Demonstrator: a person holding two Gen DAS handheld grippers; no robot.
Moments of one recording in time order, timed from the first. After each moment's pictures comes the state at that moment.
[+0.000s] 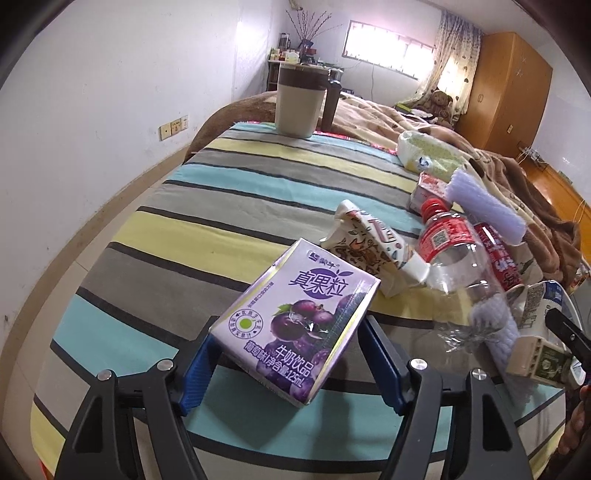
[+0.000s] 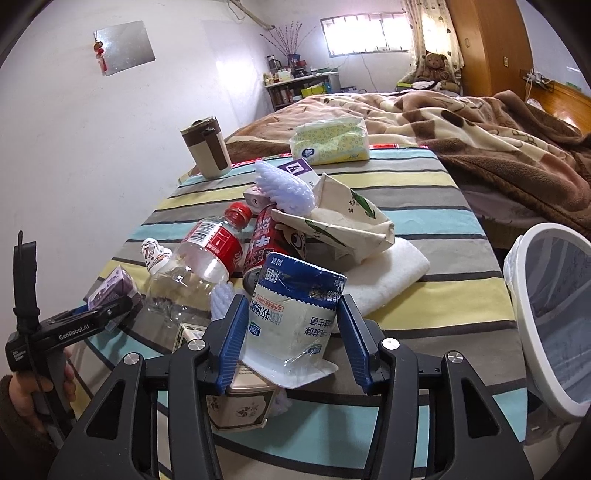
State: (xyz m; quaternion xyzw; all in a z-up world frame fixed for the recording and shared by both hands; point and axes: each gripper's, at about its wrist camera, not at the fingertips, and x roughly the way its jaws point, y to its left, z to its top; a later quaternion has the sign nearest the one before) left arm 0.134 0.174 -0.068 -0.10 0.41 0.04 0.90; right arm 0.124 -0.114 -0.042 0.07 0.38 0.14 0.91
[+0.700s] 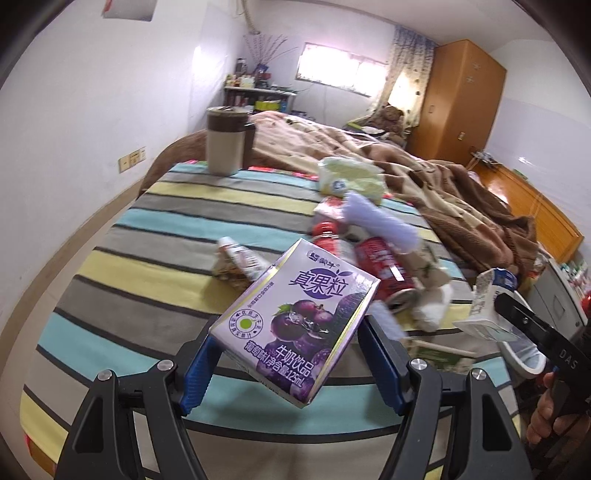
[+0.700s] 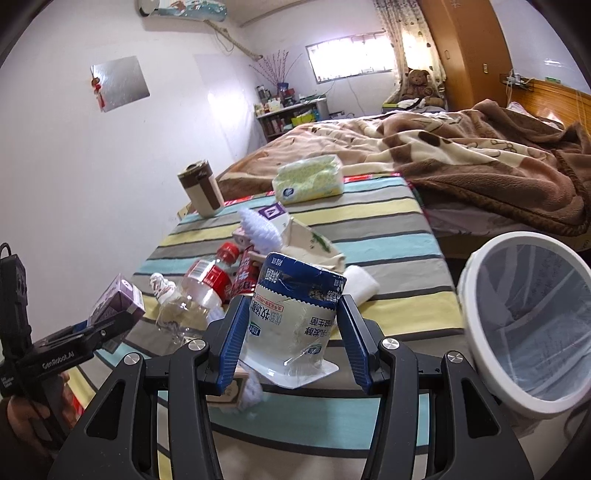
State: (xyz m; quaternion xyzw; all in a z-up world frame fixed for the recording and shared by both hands) left arm 0.100 0.100 -0.015 -0.09 0.36 -0.04 0.93; right arm 0.102 -0.159 -0.015 0.11 0.33 0.13 0.93
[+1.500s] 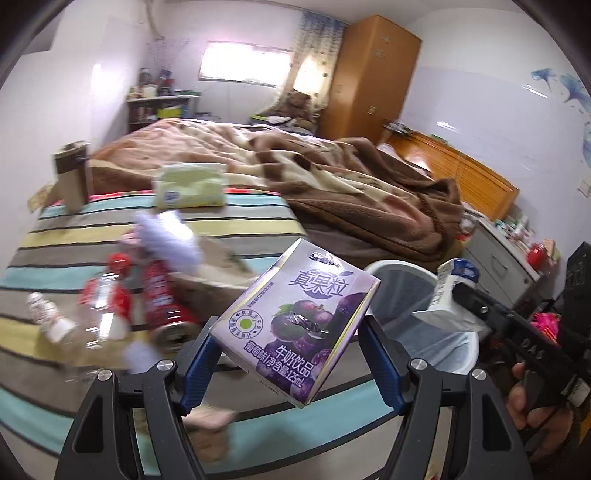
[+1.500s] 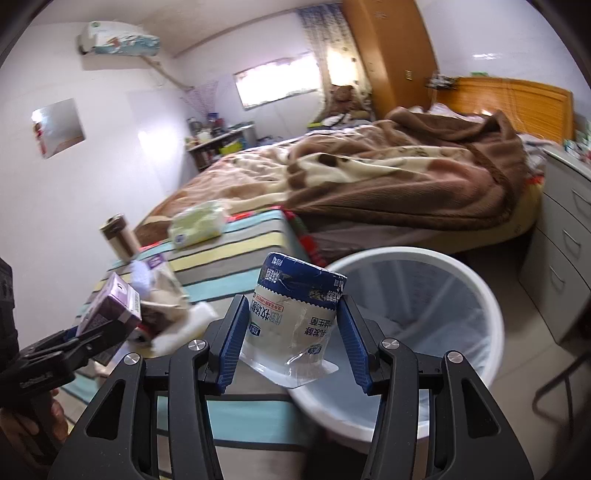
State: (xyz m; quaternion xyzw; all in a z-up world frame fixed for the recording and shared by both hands) left arm 0.130 -0.088 0.011 -0.05 0.36 -0.21 0.91; right arm 0.092 -0.291 -0.009 0.14 0.30 0.00 0.94
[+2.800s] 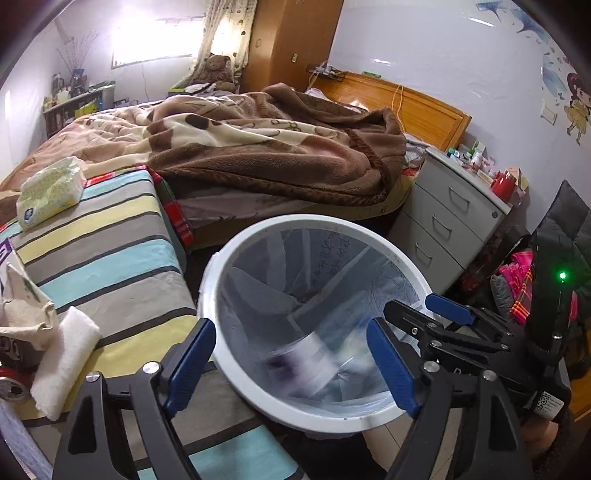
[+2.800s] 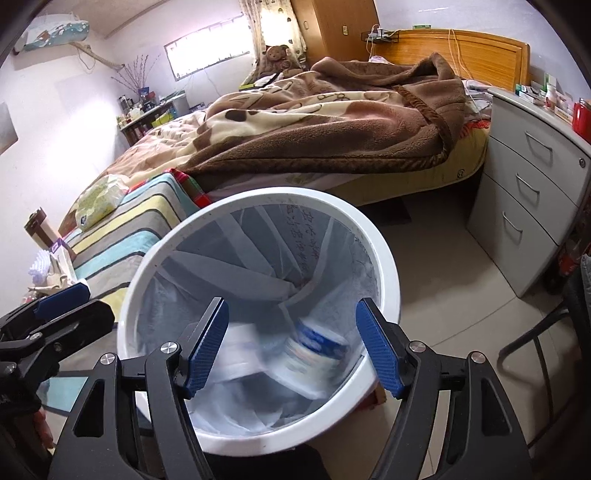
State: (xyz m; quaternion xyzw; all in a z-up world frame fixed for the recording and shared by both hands) left arm 0.155 -0.252 -0.031 0.03 0.40 -0.31 0.86; right arm 0.092 -0.375 -0.061 0.16 0.38 -0.09 0.91
